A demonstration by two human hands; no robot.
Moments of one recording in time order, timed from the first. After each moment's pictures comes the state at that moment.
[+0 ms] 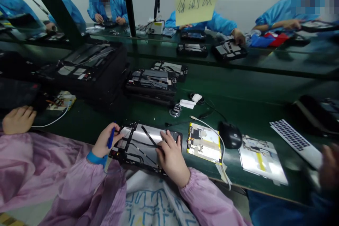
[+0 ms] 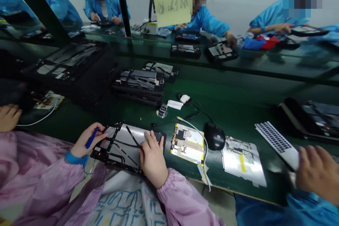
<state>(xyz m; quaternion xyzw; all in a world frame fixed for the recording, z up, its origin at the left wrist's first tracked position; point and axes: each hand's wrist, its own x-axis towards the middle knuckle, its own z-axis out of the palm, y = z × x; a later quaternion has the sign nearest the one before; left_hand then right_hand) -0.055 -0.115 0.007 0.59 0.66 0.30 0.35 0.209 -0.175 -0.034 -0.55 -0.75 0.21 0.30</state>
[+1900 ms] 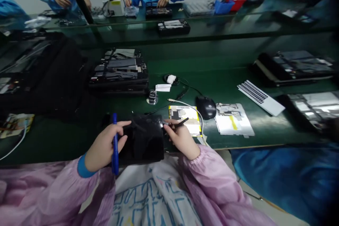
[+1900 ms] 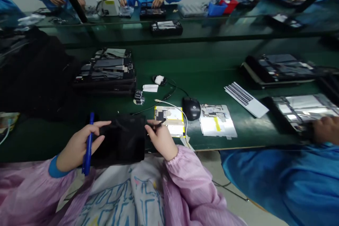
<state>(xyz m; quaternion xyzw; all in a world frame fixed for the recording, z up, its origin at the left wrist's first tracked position) 0.034 -0.108 0.058 0.86 0.41 0.19 0.25 0.287 -0.160 -0.024 -0.63 -0.42 0.49 0.44</state>
